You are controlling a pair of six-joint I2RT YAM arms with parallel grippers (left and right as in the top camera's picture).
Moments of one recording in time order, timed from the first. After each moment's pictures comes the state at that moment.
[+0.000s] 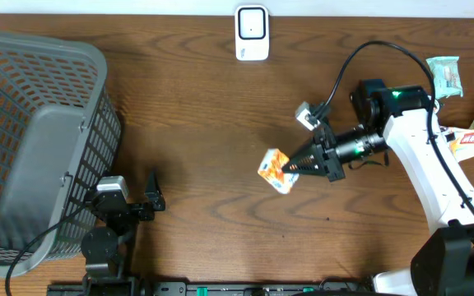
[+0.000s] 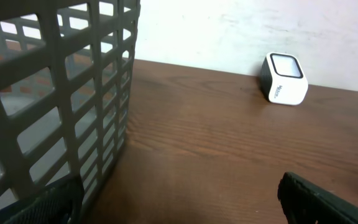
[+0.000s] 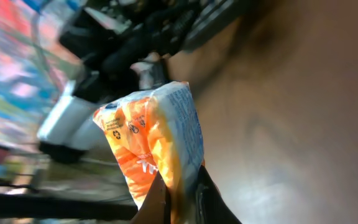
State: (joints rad) left arm 0.03 0.04 0.05 -0.17 0.04 -0.15; right arm 0.16 1.63 1.34 -1.44 -1.16 -0.94
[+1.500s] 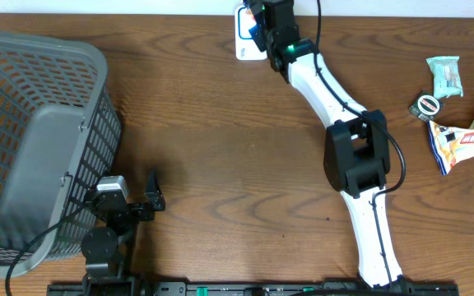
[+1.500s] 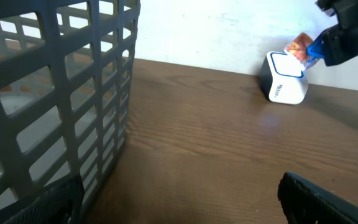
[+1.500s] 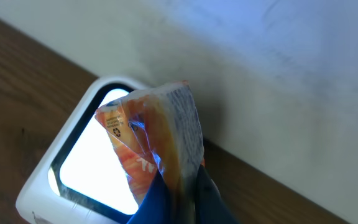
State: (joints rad) left arm 0.03 0.04 0.05 -0.17 0.04 -0.15; right arm 0.38 2.50 2.18 -0.21 0.18 -0.33
